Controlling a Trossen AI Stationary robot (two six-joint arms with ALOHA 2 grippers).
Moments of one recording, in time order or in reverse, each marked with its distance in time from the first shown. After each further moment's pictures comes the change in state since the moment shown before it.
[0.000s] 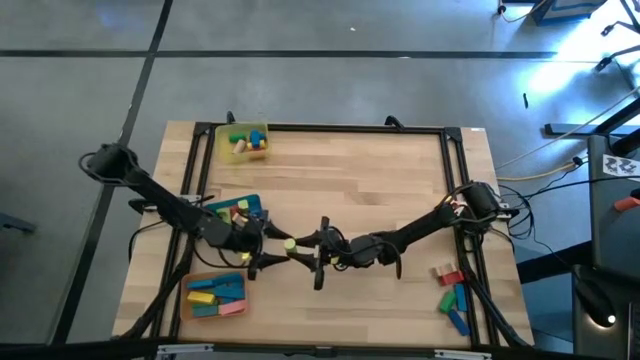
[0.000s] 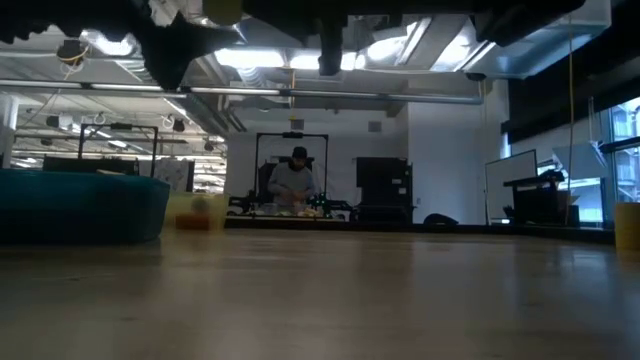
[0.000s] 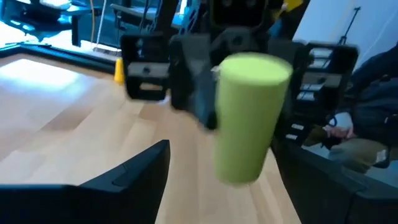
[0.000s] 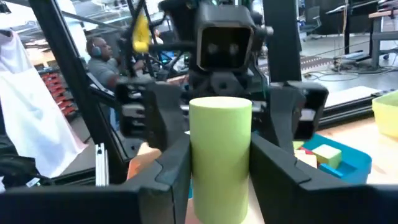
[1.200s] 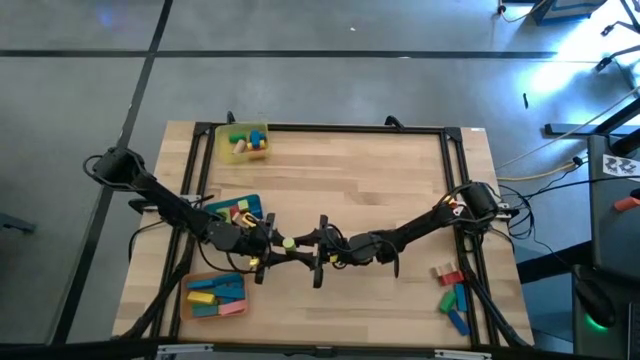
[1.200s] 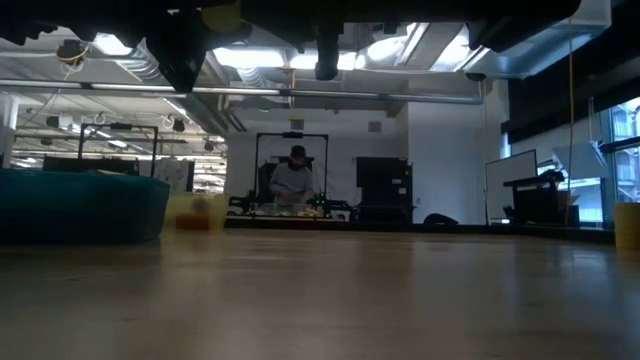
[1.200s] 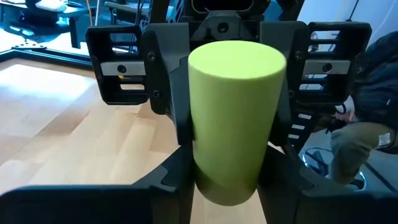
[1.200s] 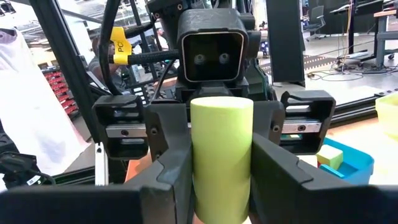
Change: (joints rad) left arm 0.029 0.101 0.056 0.023 0.011 0.053; right arm -0.002 0.011 -0.002 0.010 -0.036 0.001
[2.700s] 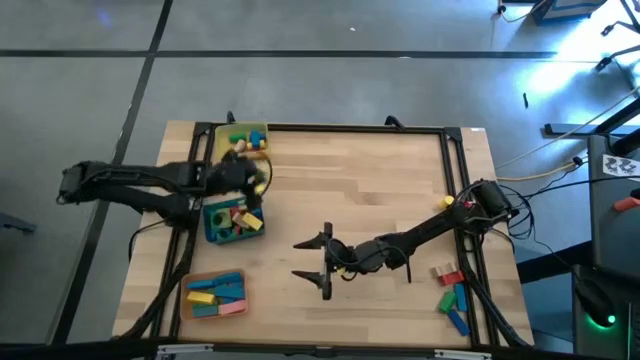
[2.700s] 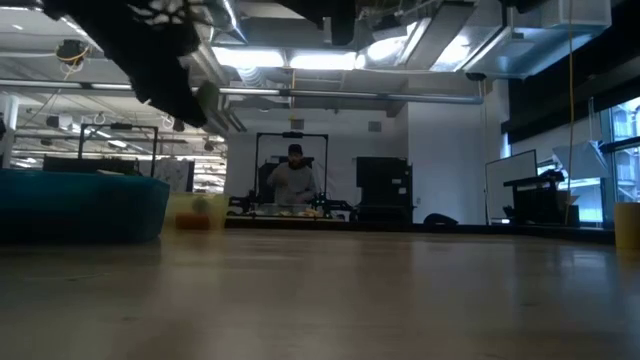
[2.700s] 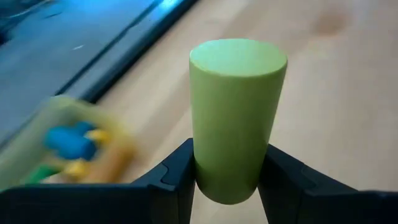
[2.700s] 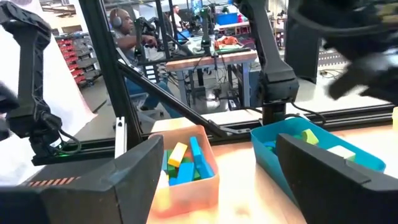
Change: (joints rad) left arm 0.570 -0.436 0.186 -1.229 -0.048 0.047; right arm 0.049 -0.091 0.002 -0.162 0.002 -0.077
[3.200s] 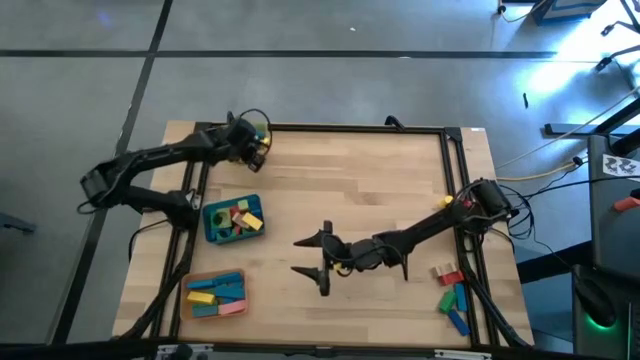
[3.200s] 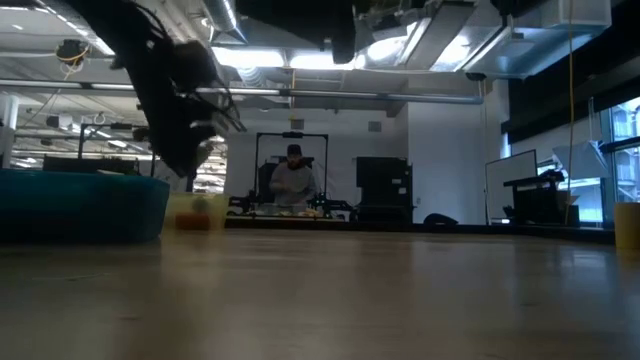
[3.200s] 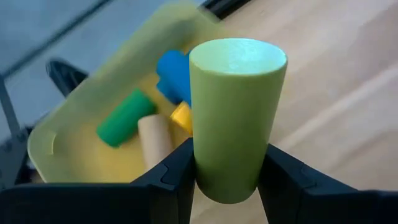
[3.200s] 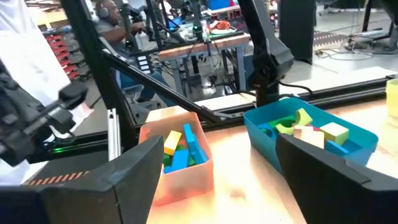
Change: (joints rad) left arm 0.587 0.316 0.077 -0.009 0.127 0.088; right arm -0.019 0.000 -0.001 -0.067 0.000 0.085
